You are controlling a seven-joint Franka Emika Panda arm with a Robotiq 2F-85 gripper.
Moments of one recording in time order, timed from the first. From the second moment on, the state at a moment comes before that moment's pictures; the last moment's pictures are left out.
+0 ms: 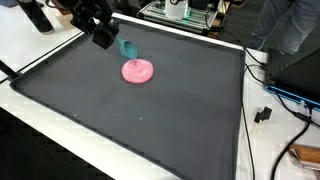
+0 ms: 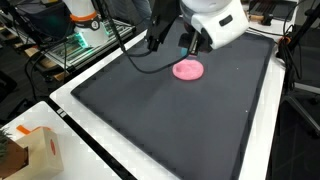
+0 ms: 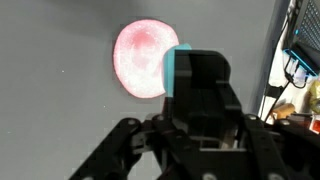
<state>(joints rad) -0.19 0.55 0.00 -1.50 0.49 1.68 -0.65</state>
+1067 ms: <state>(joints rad) -0.08 0.25 0.02 -1.71 0.29 1.85 -0.53</state>
